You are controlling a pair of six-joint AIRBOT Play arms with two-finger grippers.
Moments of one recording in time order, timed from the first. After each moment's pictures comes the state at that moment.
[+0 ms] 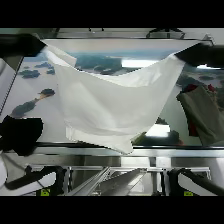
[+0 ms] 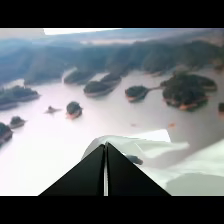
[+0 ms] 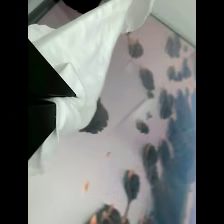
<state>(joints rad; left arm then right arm) 0.02 -1.31 1.81 -2.00 1.24 1.79 -0.15 -1.25 1.60 -0.63 1.32 1.18</state>
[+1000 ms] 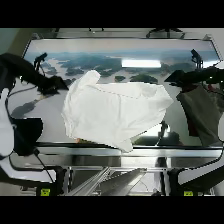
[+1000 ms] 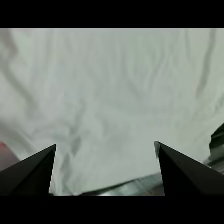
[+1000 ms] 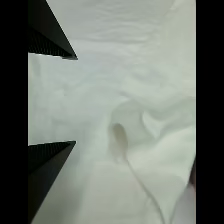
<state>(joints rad) 0.20 -1.49 1.42 -2.10 1.58 1.78 -0.32 -1.78 1.68 -0.75 1.46 1.14</state>
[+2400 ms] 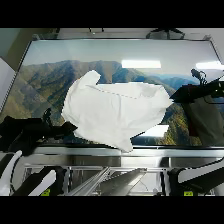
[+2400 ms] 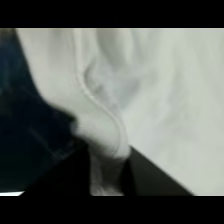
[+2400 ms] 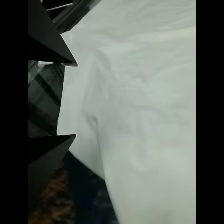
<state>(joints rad) 0.24 -1.06 0.38 -2.32 0.88 1.90 -0.43 -1.77 1.49 -0.79 1.63 1.07</state>
